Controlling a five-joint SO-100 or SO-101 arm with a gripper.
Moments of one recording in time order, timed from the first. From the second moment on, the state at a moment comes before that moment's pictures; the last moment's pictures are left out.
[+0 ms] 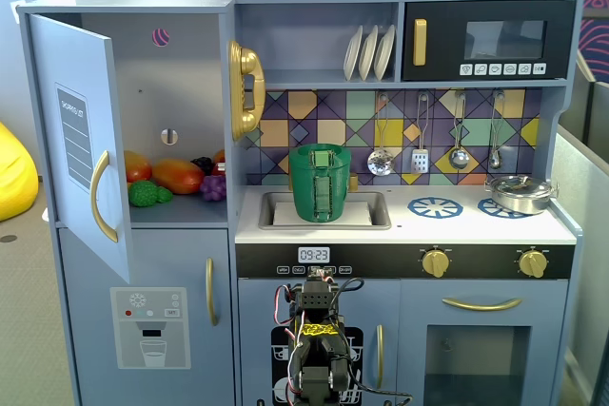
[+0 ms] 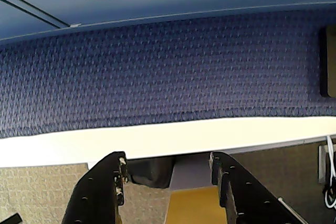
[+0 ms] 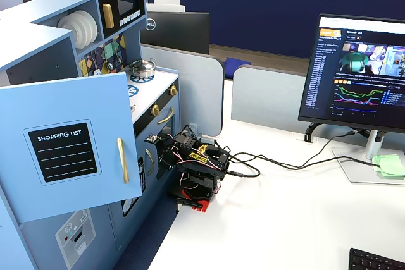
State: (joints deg) arm -0.8 182.5 171.7 77.3 -89.5
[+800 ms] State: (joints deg) arm 5.5 170.7 154.0 43.4 -92.5
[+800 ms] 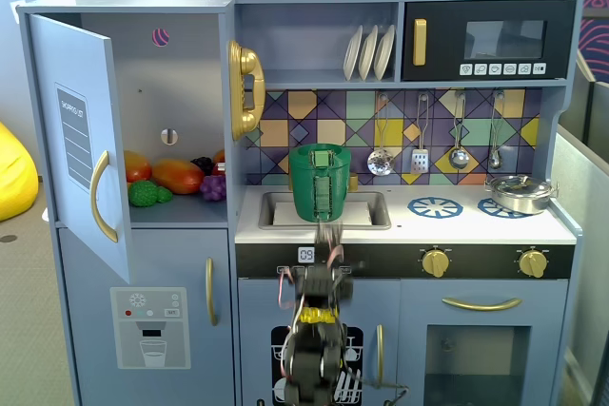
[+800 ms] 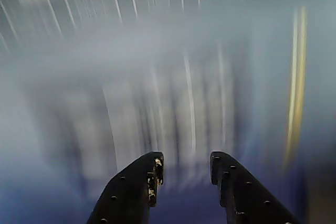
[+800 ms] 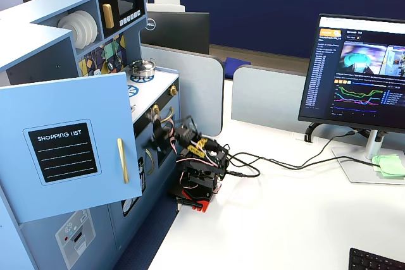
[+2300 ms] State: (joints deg) arm 4.3 128.7 99.5 24.0 -96.7
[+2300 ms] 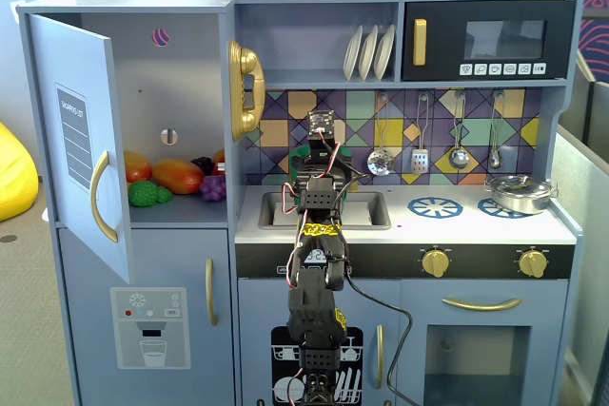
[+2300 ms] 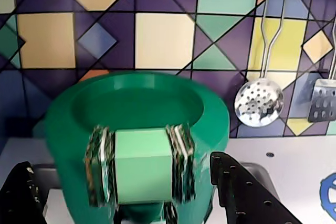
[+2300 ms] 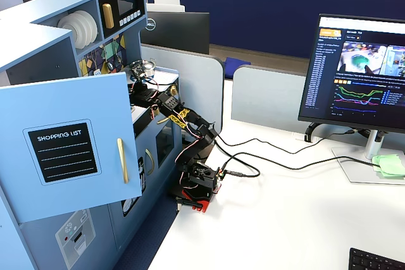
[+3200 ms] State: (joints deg) arm 3.0 120.6 94.4 22.1 -92.9
